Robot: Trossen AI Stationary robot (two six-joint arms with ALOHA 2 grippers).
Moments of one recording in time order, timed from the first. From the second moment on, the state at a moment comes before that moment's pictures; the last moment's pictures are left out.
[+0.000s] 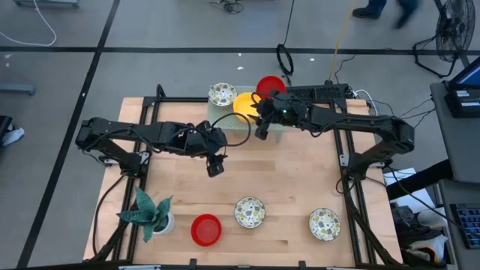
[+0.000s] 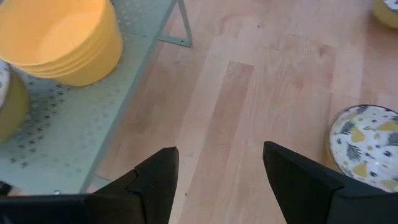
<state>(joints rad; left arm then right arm) -0.08 1.48 1.45 -0.88 -0.29 -0.28 -0.28 1.47 1.19 -0.13 0.16 -0.17</state>
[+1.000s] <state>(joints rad) -0.35 1.50 1.40 -1.07 -0.24 -0.81 0.13 1.10 0.97 -0.37 0.16 0.09</state>
